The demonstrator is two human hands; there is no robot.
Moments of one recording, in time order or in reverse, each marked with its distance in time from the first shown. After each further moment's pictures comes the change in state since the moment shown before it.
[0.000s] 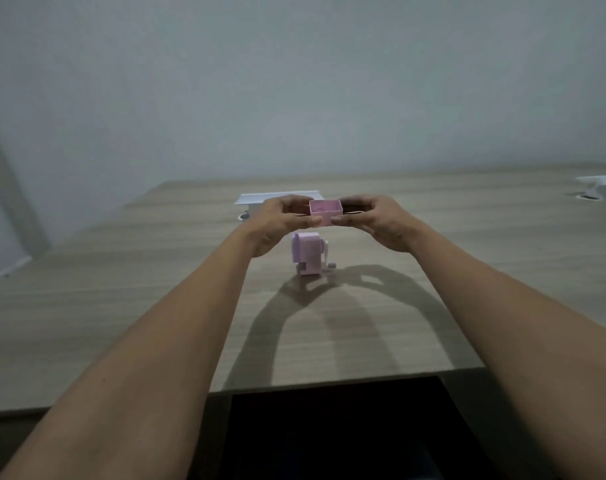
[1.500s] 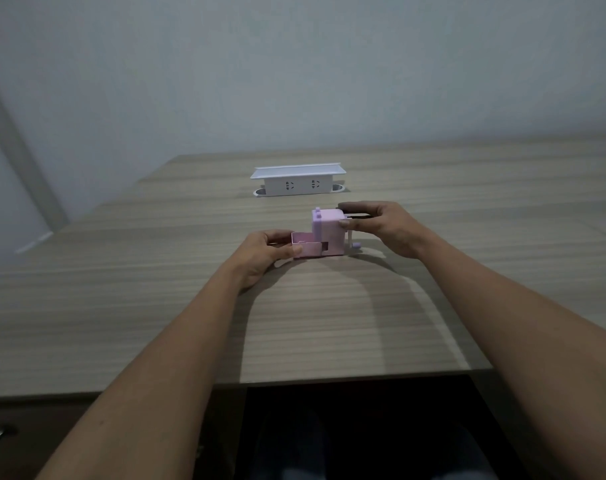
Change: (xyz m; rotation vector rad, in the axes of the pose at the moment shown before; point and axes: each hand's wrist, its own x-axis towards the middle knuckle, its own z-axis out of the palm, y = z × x) left_hand -0.034 -0.108 -0.038 -0.141 0.155 -0.224; right_hand 0.032 0.080 0.013 -0.107 0.025 0.083
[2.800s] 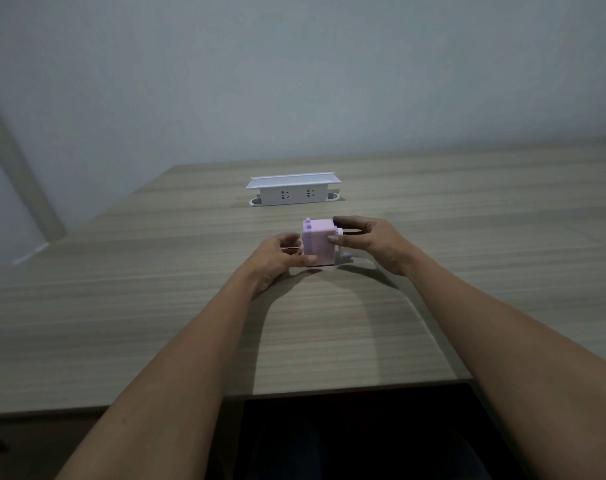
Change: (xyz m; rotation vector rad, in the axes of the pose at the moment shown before) left_hand 0.020 0.002 0.020 0.157 -0.055 0.012; right_hand -0.009 0.007 0.013 0.124 0.016 -0.004
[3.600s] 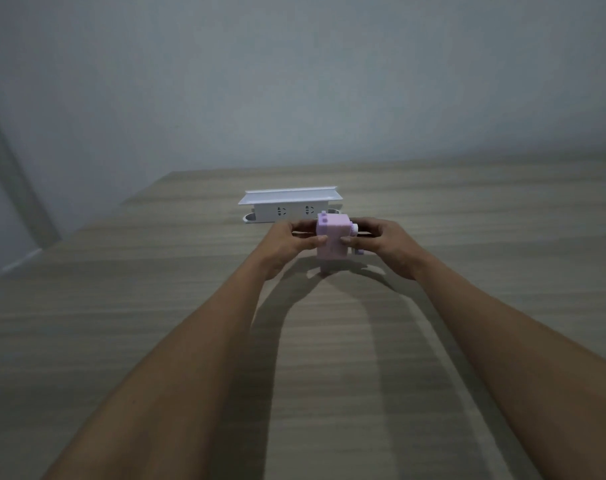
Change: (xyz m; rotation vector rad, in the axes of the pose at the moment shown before) left_hand 0.096 0.039 0.008 0.010 0.032 0.144; right_hand 0.077 0.010 -0.050 -0.077 0.014 -0.065
